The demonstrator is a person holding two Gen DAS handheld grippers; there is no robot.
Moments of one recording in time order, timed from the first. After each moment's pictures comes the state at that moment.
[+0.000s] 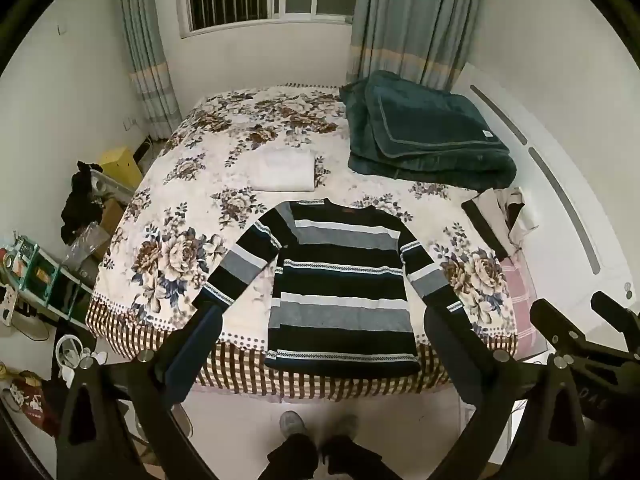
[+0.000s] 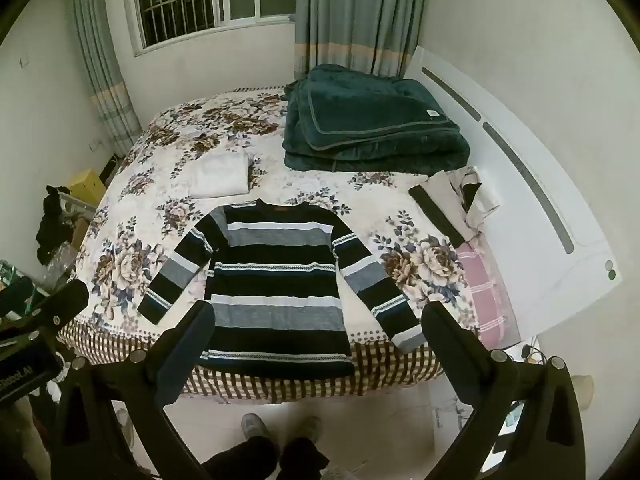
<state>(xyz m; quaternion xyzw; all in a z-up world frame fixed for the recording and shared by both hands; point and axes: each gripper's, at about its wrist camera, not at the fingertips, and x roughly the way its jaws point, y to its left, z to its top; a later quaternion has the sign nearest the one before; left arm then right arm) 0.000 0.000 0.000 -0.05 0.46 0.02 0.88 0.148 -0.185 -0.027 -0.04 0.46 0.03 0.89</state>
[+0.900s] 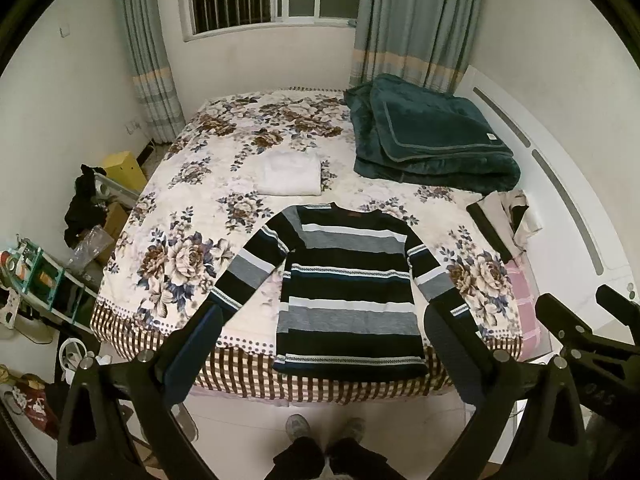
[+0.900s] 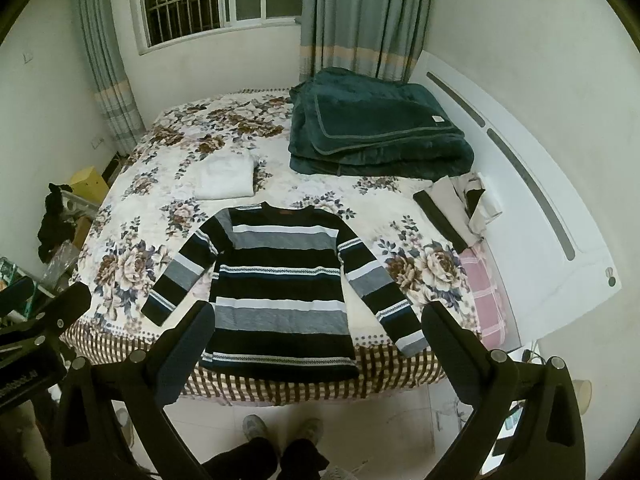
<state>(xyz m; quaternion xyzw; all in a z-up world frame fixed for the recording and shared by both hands) 0.001 0.019 0.004 -0.04 0.46 0.03 0.89 0.152 -0.175 -0.023 -0.04 0.46 0.03 0.89</state>
